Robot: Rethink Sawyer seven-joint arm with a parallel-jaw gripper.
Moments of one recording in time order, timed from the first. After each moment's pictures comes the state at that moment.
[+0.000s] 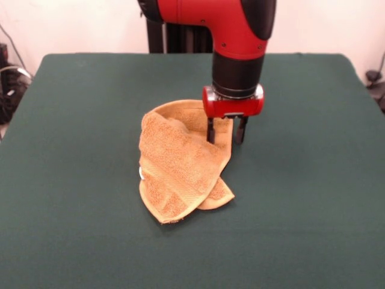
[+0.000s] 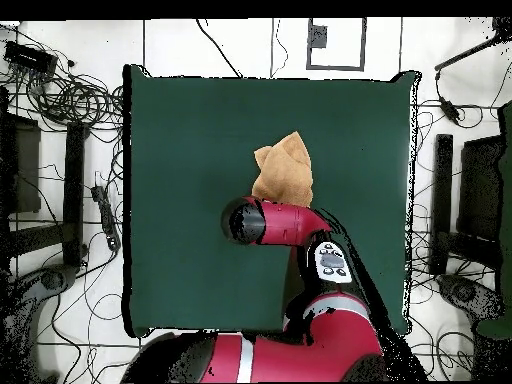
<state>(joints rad) -0.15 -0.40 0.00 1.61 -0.11 0.30 1.57</state>
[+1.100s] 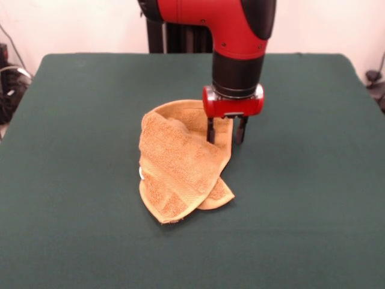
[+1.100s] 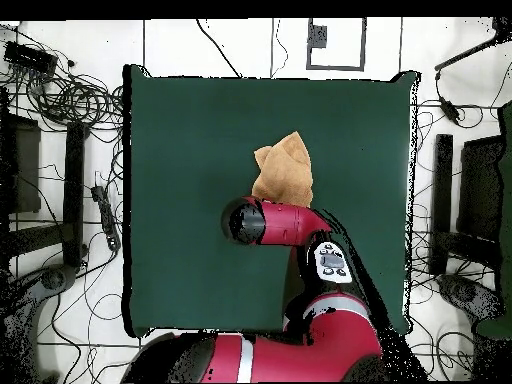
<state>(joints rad) -0.15 -0.40 0.00 1.62 -0.11 0.30 1.57</state>
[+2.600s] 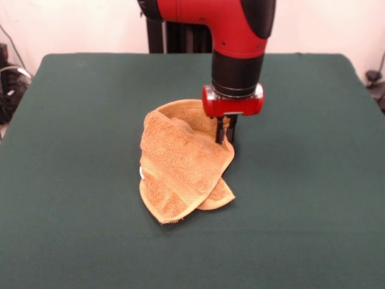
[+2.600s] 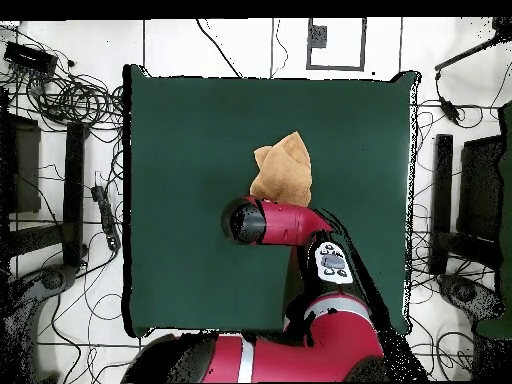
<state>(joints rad) -0.15 -0.40 0.00 1.62 -0.11 0.30 1.57</state>
